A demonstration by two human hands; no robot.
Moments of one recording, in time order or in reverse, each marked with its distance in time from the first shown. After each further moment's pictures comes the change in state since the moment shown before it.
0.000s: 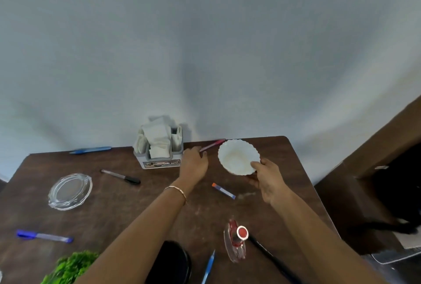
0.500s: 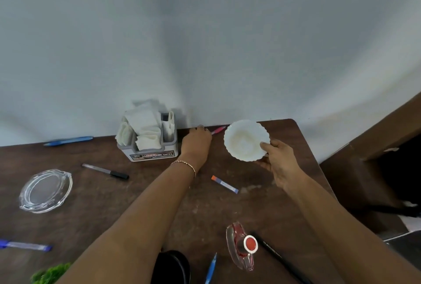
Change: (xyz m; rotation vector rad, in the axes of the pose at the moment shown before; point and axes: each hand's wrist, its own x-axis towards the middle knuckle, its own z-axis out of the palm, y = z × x) left_hand 0.066 -0.004 0.040 0.837 -0.103 0.353; right_hand 0.058 0.004 -0.010 0.013 0.093 -0.021
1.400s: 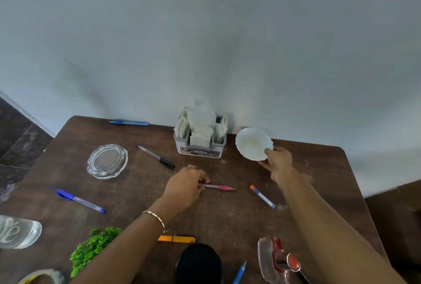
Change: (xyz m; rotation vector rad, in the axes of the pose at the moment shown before) left_hand -0.137 -0.103 0.024 -0.481 -0.063 -0.147; right_hand 0.028 0.007 0.109 -0.094 0.011 0.089
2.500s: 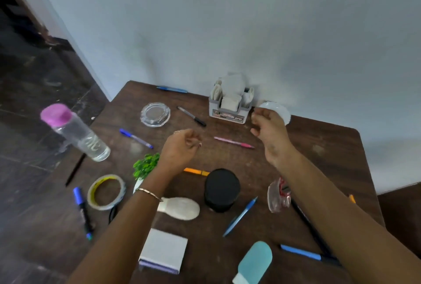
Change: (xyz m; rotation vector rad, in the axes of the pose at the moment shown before) left_hand -0.137 -0.004 -0.048 -0.398 0.400 -0.196; right_hand -0.182 0.004 0.002 -0.043 -0.433 -0.302
